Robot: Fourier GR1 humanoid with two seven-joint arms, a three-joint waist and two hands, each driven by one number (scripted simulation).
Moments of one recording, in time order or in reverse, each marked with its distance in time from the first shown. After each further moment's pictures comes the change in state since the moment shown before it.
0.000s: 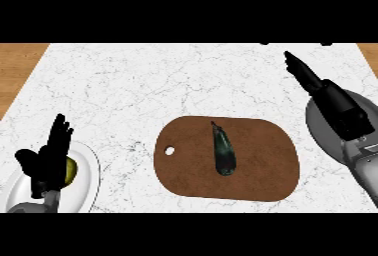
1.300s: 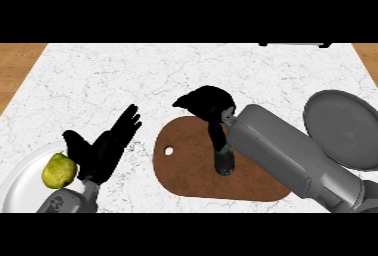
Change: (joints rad) left arm -0.119 -0.097 -0.194 -0.157 0.089 -0.273 0.217; right arm -0.579 0.324 0.568 0.540 0.546 0.384 0.093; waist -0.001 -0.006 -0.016
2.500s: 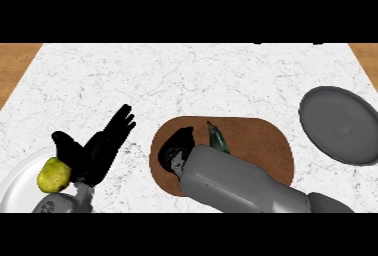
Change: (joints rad) left arm 0.039 -0.014 0.063 -0.049 -0.035 -0.026 0.043; right arm 0.032 0.239 0.168 -0.047 -0.022 0.508 0.611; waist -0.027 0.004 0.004
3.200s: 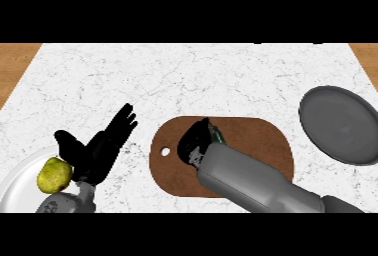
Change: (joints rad) left arm 0.005 -0.050 0.038 -0.004 -0.048 -0.028 0.027; right arm 0.055 -0.070 -0.006 0.007 0.257 0.022 -0.120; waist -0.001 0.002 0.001
